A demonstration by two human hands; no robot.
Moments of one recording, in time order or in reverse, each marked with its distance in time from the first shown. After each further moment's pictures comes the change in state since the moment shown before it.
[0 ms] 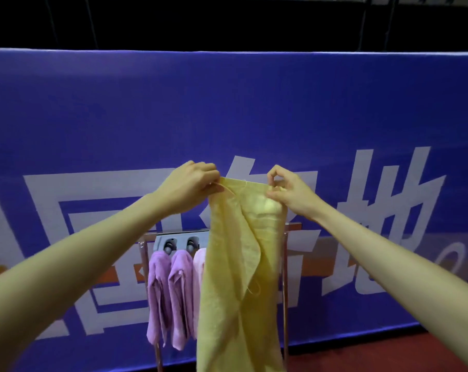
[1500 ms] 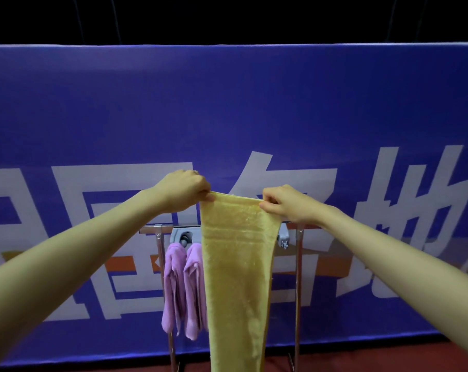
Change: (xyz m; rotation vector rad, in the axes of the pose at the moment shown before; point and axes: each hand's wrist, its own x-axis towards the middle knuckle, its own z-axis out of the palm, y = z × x) left_hand -0.033 -0.015 -0.020 0.135 -0.494 -0.259; right_hand 0.004 -0.019 0.037 -0.483 -0.348 -0.006
